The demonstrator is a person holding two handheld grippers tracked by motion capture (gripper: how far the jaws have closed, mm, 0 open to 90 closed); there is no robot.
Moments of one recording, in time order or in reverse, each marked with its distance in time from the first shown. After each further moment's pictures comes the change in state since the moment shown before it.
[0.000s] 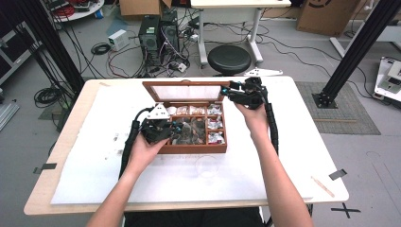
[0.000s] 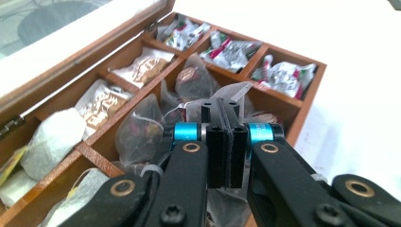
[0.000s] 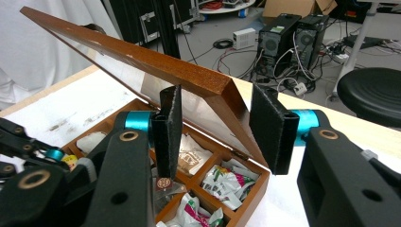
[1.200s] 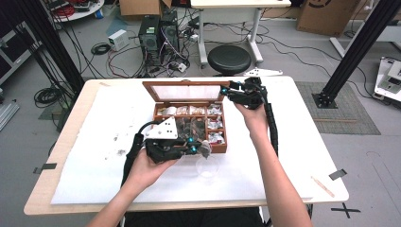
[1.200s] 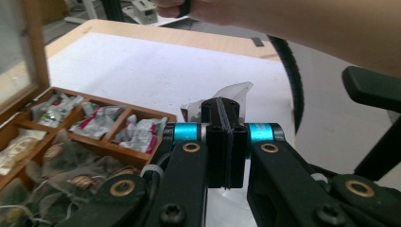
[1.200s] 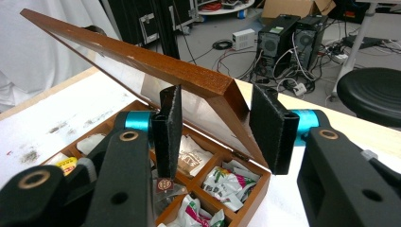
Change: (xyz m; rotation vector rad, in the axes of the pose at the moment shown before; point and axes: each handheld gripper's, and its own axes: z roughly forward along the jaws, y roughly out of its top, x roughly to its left) left arm -0.083 0.030 -0.034 -0.111 -0.276 0.129; right arm 0.001 0.000 0.000 -0.002 -0.003 0.003
